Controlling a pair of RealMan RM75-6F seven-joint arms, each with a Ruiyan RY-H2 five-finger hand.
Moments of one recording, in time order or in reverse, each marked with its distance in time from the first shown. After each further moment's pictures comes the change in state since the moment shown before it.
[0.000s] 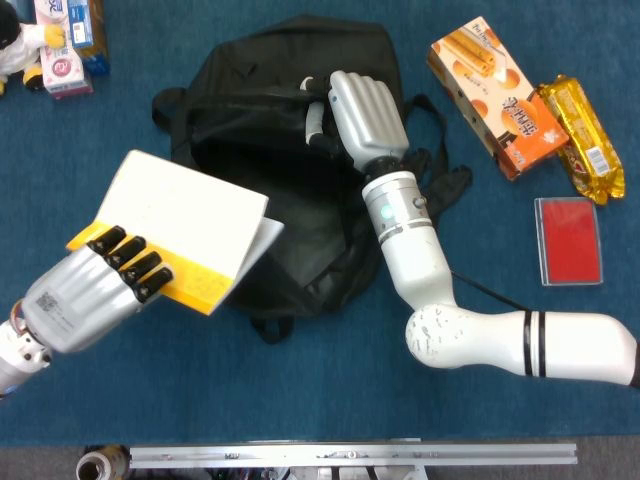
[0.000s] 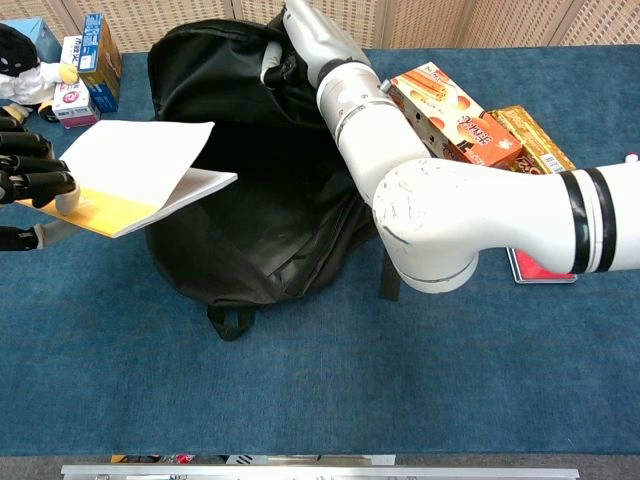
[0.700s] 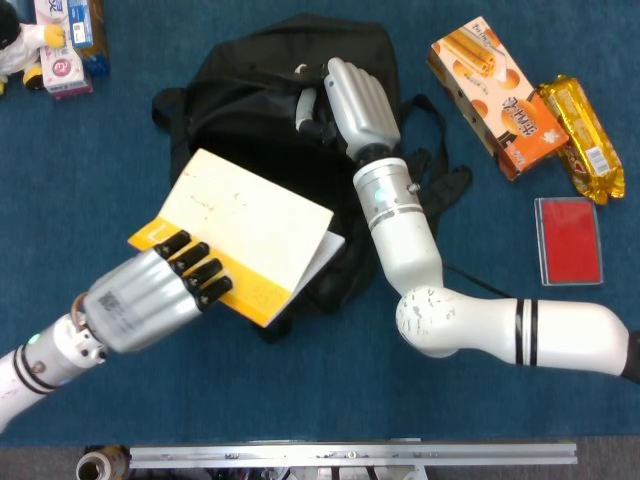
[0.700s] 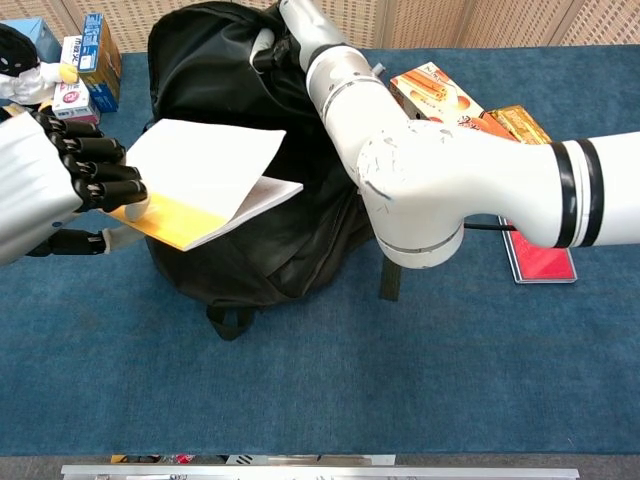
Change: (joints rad) left arm -0.076 -0.077 -0.026 -0.074 0.043 -0.094 0.060; right arm 0.051 0.008 0.071 0.016 0.120 -0.030 0.092
